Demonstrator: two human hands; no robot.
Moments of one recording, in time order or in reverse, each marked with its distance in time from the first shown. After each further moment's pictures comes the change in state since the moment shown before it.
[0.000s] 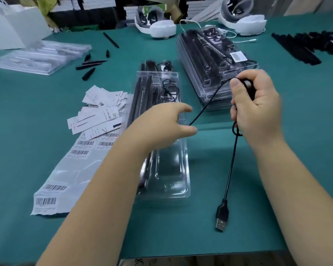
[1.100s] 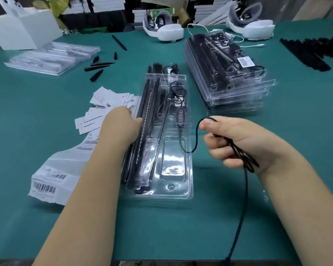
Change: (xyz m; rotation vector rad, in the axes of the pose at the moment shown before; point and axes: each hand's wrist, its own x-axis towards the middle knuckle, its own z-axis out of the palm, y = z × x) left_hand -0.002 -0.071 -0.008 -0.001 0.449 -0.507; right_hand -0.012 -0.018 -0.001 0.505 -0.819 0.917
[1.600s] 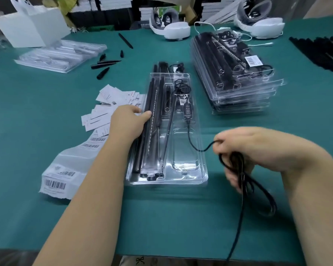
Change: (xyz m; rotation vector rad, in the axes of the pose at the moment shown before) left_hand 0.008 -0.005 0.011 -0.258 0.006 -0.067; right_hand -0.012 -0.009 -0.003 -0.560 -0.090 0.094
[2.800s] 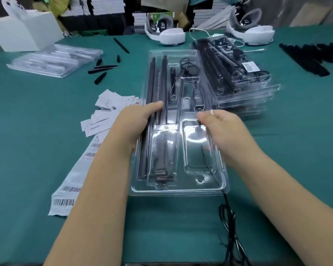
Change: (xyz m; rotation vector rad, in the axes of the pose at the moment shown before) left_hand -0.012 0.020 -0.019 -0.440 -0.303 -0.028; right_hand 0.048 -0.011 0.035 0.200 0.760 -0.242
